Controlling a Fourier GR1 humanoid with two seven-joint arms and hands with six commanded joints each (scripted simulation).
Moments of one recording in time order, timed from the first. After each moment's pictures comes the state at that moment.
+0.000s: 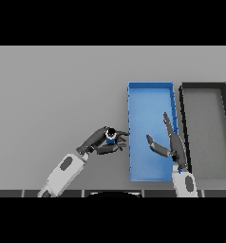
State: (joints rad) left arm -0.27 0.14 -0.56 -1.50 0.14 -0.14 -0.14; right arm 0.12 -0.12 0.11 -1.73 0.18 0.04 -0.04
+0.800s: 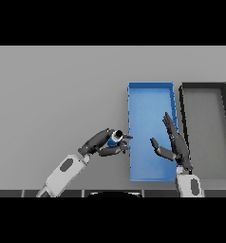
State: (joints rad) left arm -0.27 0.15 -0.59 -1.57 0.11 -0.14 -0.02; right arm 0.16 -0.12 0.09 -1.81 0.00 0.15 -0.11
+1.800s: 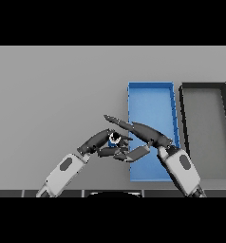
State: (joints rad) left arm -0.28 0.16 -0.59 -1.57 0.13 -0.20 -0.06; right arm -0.34 -0.25 0.34 -1.92 -0.29 0.49 0.35
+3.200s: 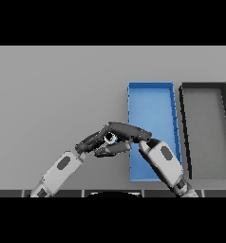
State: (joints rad) left arm -0.31 0.22 -0.59 -1.56 -0.01 -0.26 -0.10; right arm -0.48 -0.09 0.40 -1.77 -0.31 0.58 0.35
